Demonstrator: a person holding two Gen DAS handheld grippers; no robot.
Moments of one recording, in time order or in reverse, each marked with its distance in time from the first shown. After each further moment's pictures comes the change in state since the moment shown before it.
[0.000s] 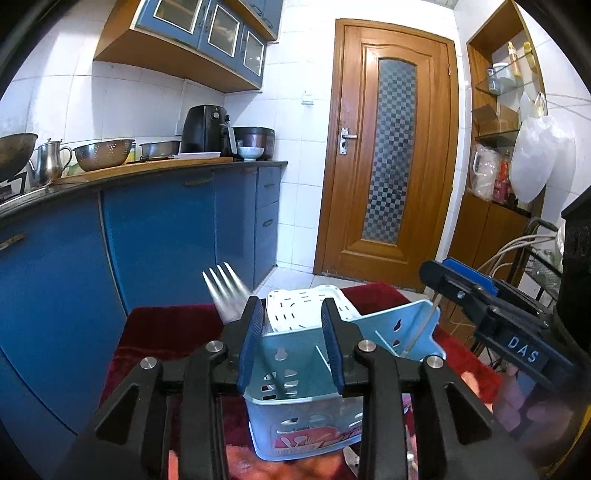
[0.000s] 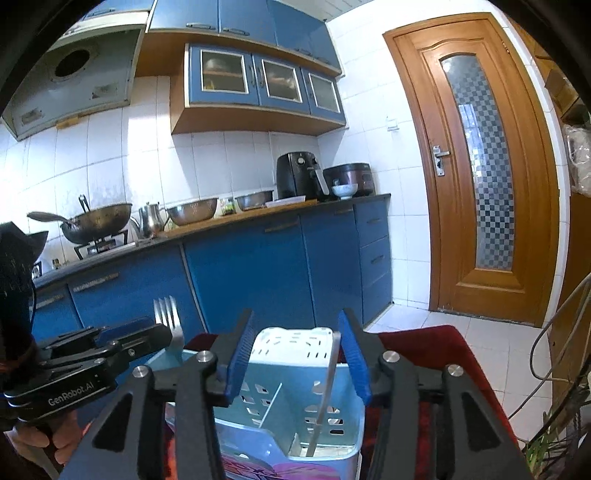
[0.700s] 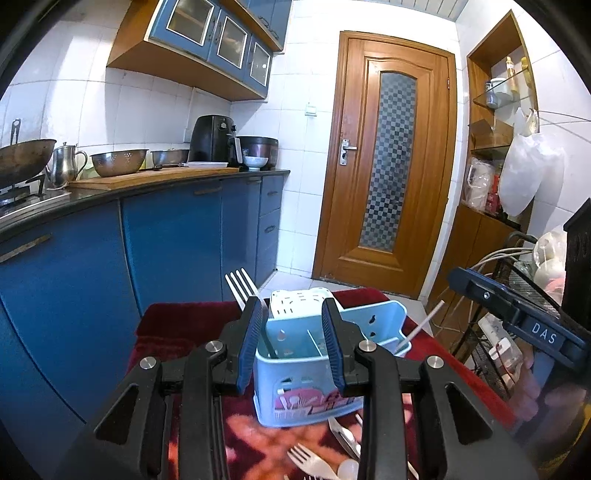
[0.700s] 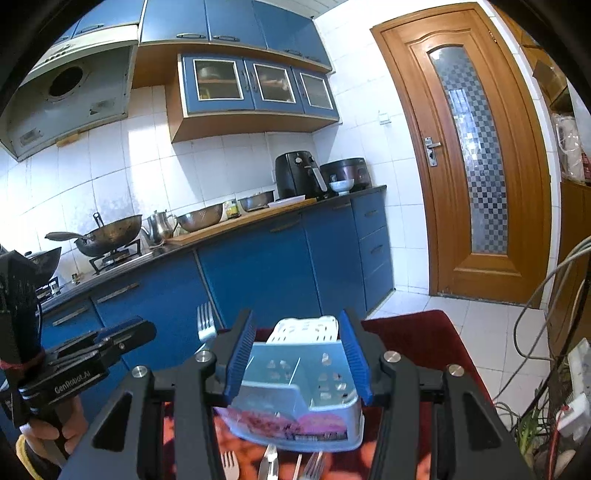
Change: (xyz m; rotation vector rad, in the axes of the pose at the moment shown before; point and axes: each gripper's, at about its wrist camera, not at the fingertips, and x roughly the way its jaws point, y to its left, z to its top) left arm -0.077 0.003 0.009 -0.021 -0.009 0.002; right arm -0.070 0.012 0.015 0.053 0.066 0.008
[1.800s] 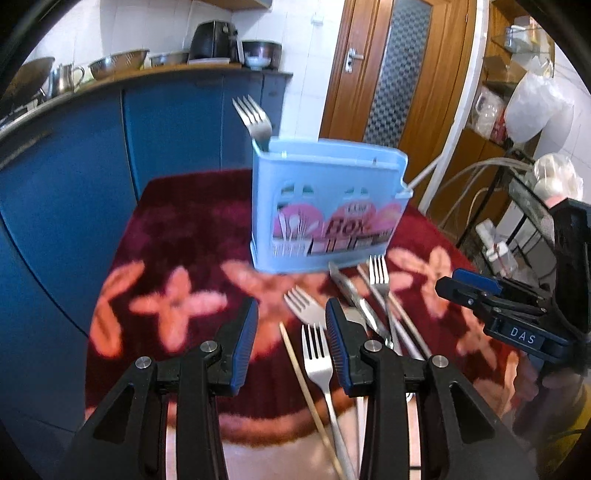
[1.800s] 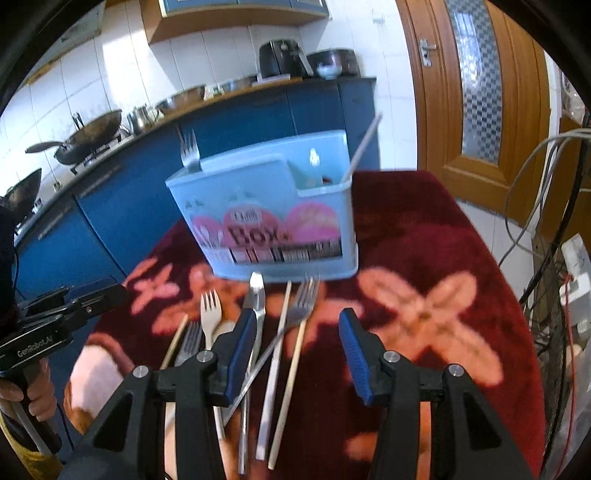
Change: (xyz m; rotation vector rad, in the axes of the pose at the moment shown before) left arm -0.013 0.001 -0.110 -0.032 0.397 -0.003; right arm -0.003 -0.003 -0.118 0.027 0.455 -0.062
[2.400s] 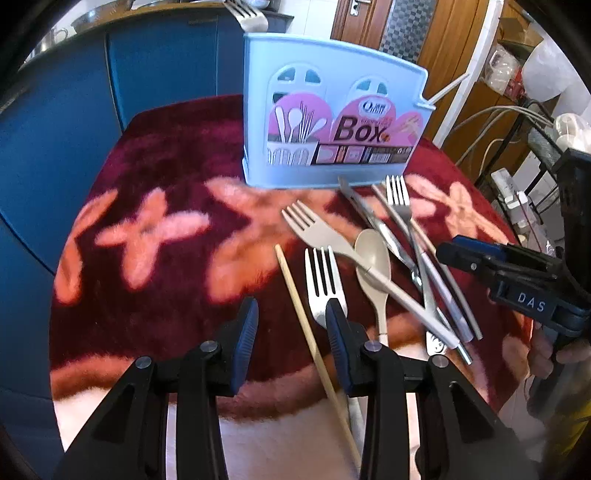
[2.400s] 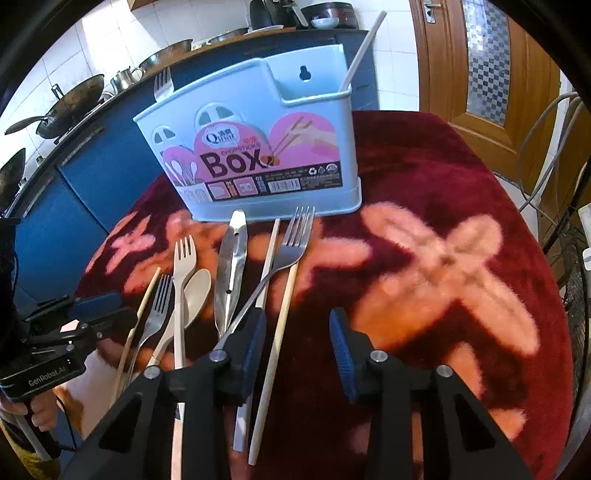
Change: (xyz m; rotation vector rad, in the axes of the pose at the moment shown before) left arm 0.051 0.000 -0.035 0.002 0.221 0.009; right arm 0.042 -0.004 -0.017 0.007 0.168 -0.006
